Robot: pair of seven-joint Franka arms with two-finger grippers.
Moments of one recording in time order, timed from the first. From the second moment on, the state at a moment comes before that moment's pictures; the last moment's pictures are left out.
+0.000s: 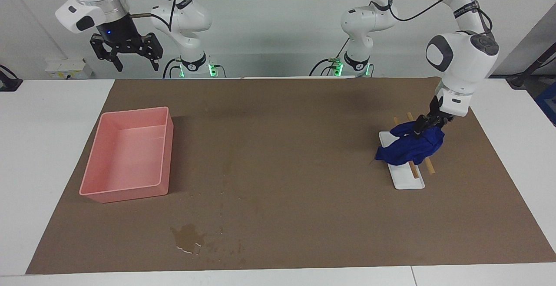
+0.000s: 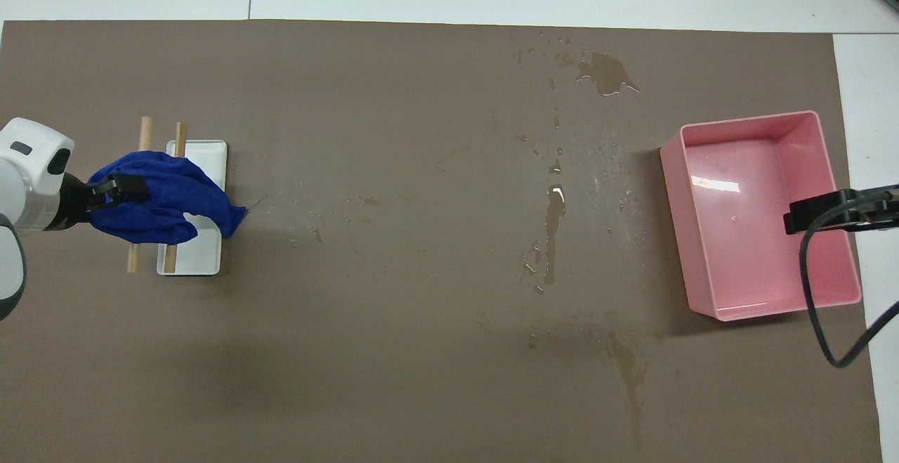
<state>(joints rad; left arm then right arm) 0.13 -0.03 -0.06 -2.14 -0.04 2.25 -0.22 -0.03 -0.08 0.07 -1.53 -0.02 1.42 0.02</state>
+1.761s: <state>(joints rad) 0.11 -0.09 -0.43 -1.86 -0.61 2.25 -1.40 -0.03 -0.08 0.07 -1.54 -0.02 1.42 0.01</state>
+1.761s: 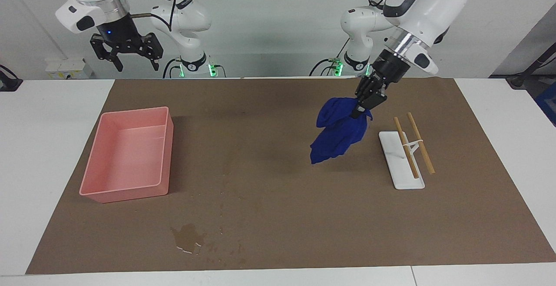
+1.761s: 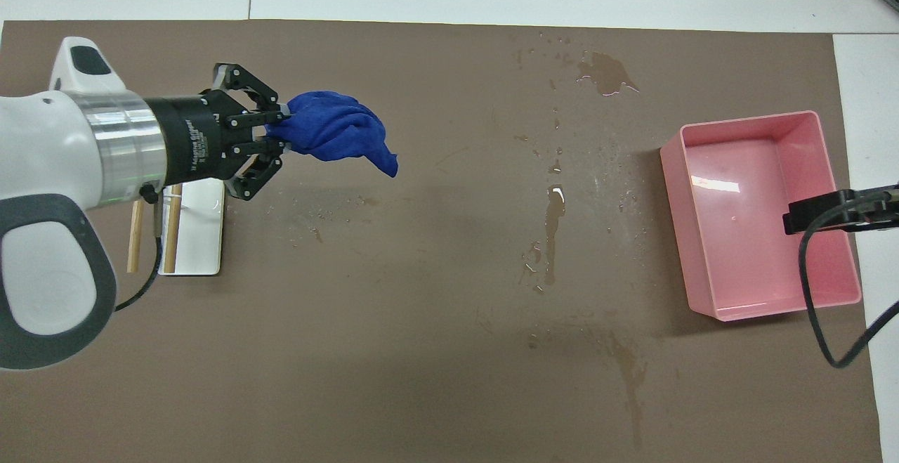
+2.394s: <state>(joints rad) 0.03 -0.09 -0.58 -1.89 -0.61 2.45 -1.78 -0.03 -0.09 0.07 -1.66 0.19 1.69 0.36</state>
